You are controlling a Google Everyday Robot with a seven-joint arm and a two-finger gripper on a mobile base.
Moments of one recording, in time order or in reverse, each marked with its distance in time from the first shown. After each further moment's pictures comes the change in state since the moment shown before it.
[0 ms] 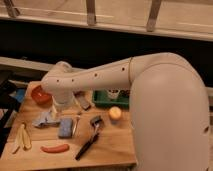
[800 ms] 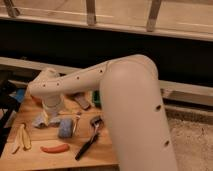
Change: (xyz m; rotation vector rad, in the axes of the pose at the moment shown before) arm -0.025 0.043 0.055 0.018 0.068 -0.073
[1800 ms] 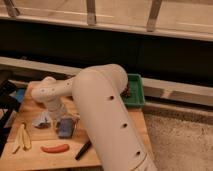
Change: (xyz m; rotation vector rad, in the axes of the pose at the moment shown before) arm -0.005 -0.020 0.088 0.079 0.219 0.075
